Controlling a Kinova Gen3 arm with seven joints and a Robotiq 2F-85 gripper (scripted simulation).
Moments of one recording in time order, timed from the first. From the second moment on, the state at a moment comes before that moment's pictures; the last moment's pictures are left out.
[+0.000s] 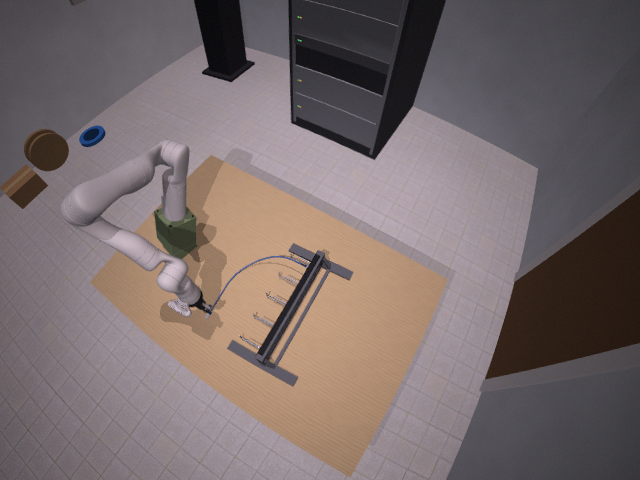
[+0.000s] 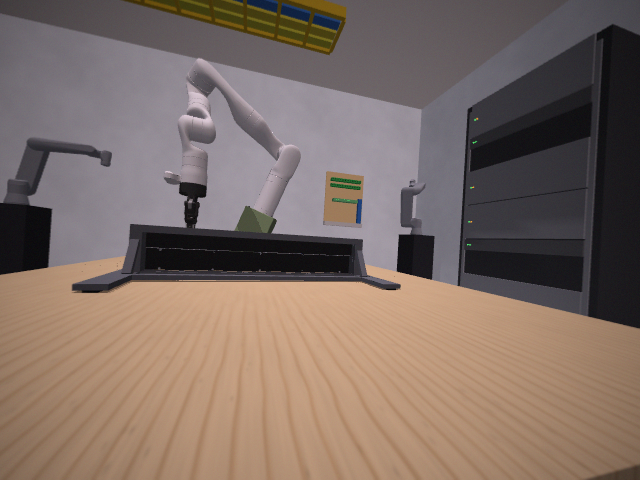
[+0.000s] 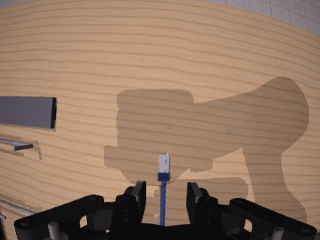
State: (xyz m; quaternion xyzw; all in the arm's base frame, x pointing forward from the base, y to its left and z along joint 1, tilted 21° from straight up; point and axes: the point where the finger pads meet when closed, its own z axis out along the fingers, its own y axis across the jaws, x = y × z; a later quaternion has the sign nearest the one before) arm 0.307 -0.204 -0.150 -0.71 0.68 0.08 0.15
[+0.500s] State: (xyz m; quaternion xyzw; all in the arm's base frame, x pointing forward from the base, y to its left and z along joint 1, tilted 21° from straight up) arm 0.309 -0.203 -0.149 -0.71 0.68 0.08 0.16
